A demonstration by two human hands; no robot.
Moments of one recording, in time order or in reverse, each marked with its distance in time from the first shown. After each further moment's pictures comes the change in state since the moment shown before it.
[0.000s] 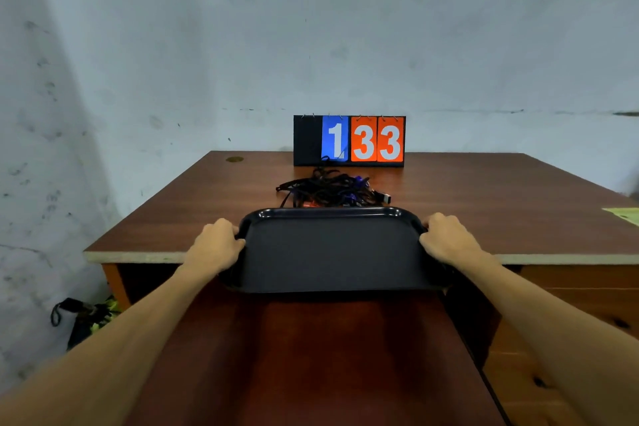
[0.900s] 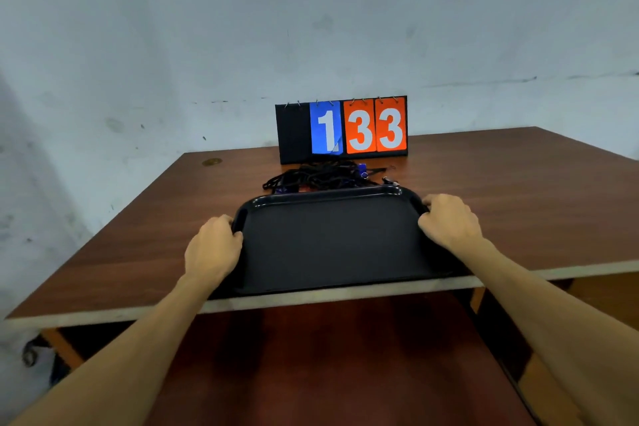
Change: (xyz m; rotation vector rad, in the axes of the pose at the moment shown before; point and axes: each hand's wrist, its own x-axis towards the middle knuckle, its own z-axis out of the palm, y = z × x) left_hand 0.096 0.015 0.044 0.095 0.154 0.076; right_hand 0.092 -0.011 0.029 0.070 0.107 0.038
